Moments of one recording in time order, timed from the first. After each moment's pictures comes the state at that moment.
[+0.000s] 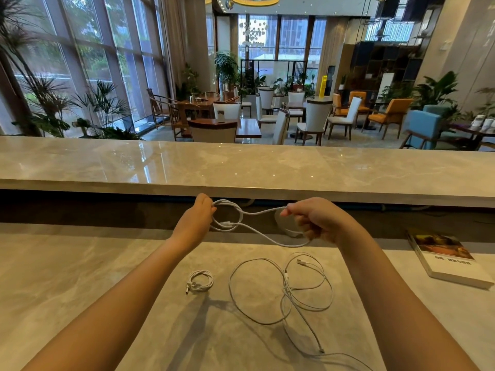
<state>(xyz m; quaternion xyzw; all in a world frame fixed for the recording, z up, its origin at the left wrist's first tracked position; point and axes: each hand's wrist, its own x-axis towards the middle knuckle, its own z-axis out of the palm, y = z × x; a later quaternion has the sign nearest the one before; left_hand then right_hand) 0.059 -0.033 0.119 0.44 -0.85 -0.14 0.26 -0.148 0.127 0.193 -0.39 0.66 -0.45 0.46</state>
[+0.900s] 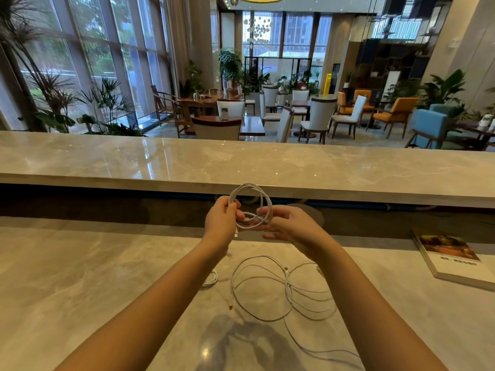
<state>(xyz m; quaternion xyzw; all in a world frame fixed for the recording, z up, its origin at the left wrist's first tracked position) 0.027 0.029 0.141 0.42 -0.60 -0.51 0.44 -0.110 0.111 0.157 -0.49 0.57 -0.48 0.45</state>
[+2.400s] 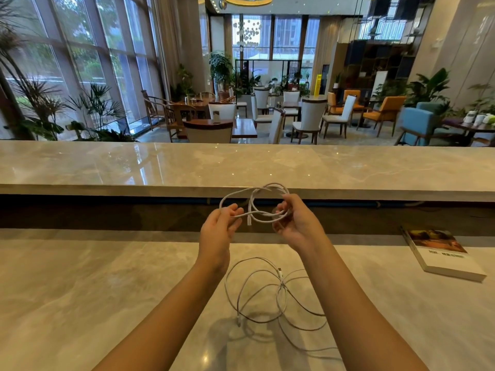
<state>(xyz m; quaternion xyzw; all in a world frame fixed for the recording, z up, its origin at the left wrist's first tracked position) 0.019 0.058 0.131 0.32 -0.46 -0.65 0.52 -0.118 0.107 0.160 -0.09 0.43 -0.74 0.51</state>
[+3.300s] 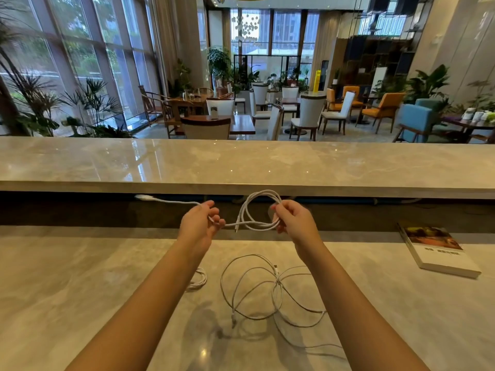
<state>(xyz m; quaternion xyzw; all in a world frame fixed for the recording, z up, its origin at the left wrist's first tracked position) 0.030 0.026 0.147 0.41 -0.33 -0.72 0.46 -0.130 0.114 0.139 -0.38 0.62 -0.61 0.31</state>
